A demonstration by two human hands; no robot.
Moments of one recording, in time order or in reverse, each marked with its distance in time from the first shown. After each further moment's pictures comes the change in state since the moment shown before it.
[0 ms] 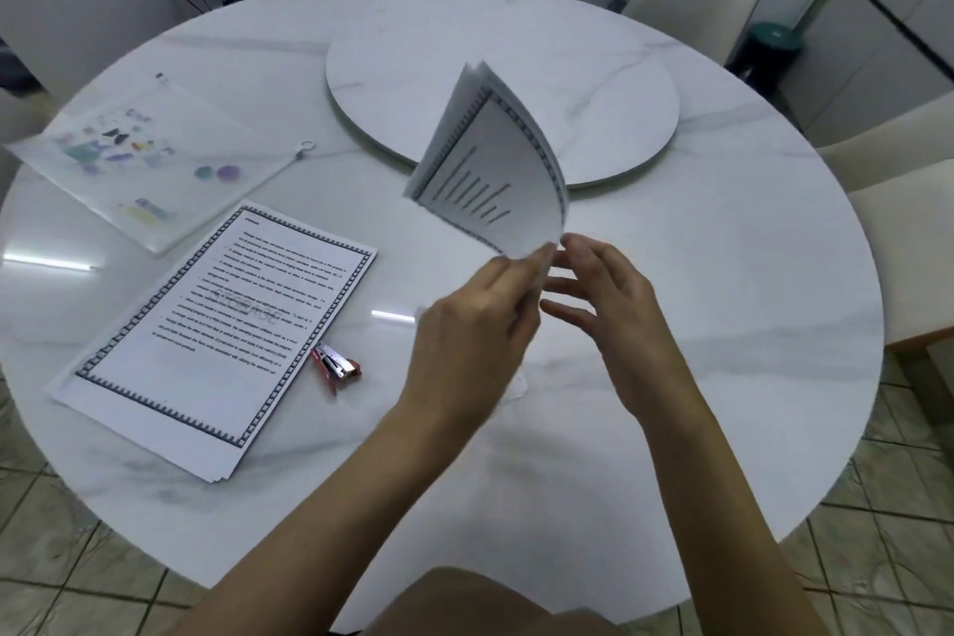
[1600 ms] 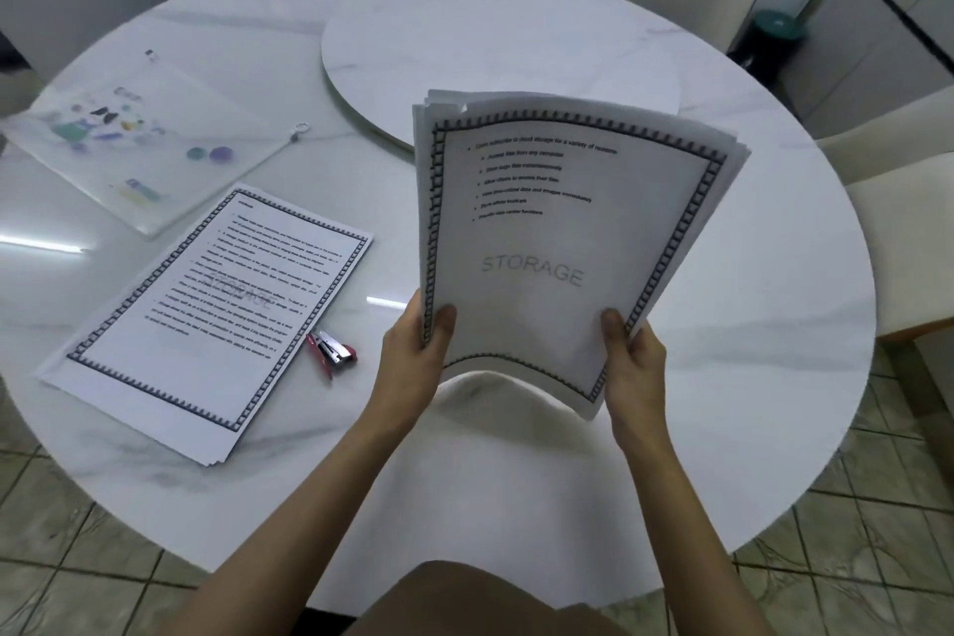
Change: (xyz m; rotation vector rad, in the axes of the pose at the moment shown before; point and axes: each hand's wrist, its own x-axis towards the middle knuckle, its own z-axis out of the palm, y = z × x) left_hand -0.048 -0.068 0.023 -0.539 -0.144 -0.617; right_hand -0.009 0.084 -0.028 -0.044 0.266 -0.087
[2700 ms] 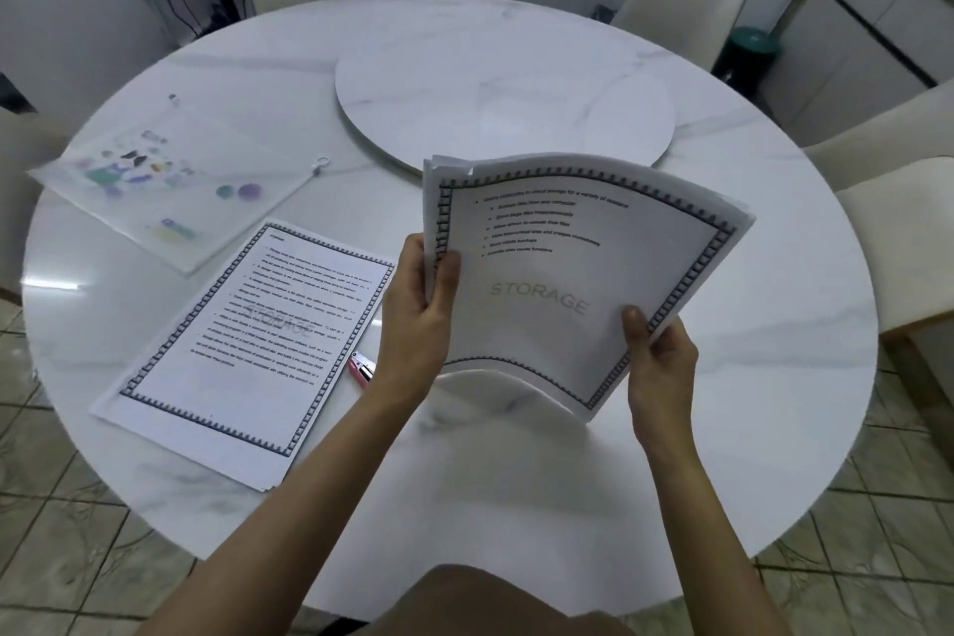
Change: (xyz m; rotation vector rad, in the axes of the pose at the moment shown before) left_hand 0.021 0.062 -0.045 -0.220 0.069 0.175; right_hand -0.015 -0.031 0.027 0.046 0.102 -0.110
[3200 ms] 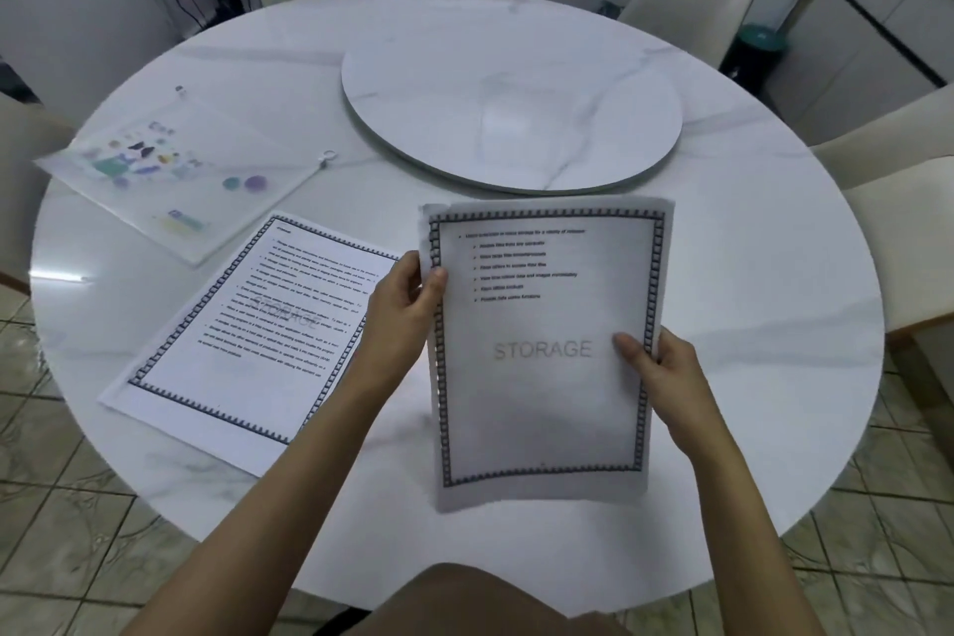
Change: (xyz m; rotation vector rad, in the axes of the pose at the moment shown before) left_hand 0.006 -0.024 -0.027 0.125 -0.060 -0.195; right_hand 0.009 0.011 -0.030 -0.222 -0.284 0.213
